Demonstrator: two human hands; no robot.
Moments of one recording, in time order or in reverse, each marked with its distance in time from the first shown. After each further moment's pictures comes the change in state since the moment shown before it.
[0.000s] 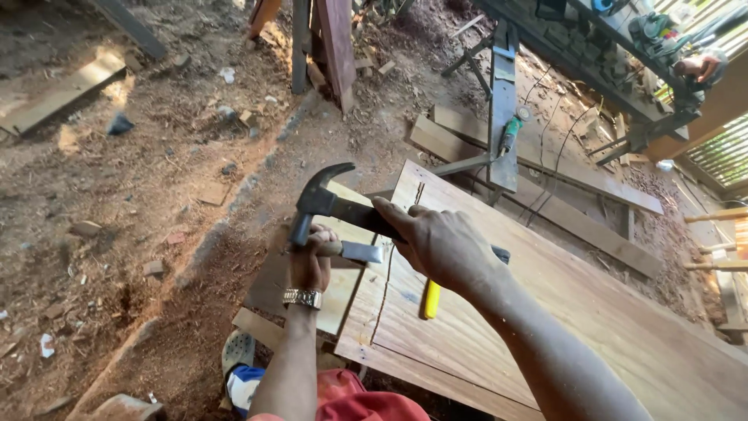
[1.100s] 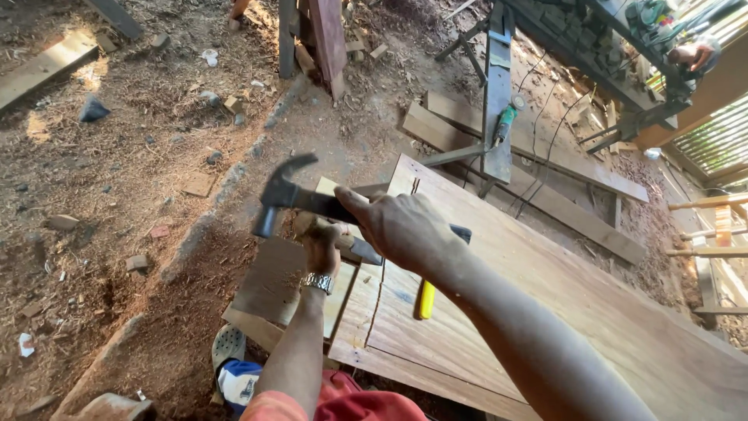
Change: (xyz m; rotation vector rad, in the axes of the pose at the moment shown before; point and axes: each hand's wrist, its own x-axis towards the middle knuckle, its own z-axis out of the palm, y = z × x) left_hand 0.056 -0.135 -0.085 0.949 -0.257 0.466; right_hand 0.063 -0.006 0.013 -0.014 0.017 -0.093
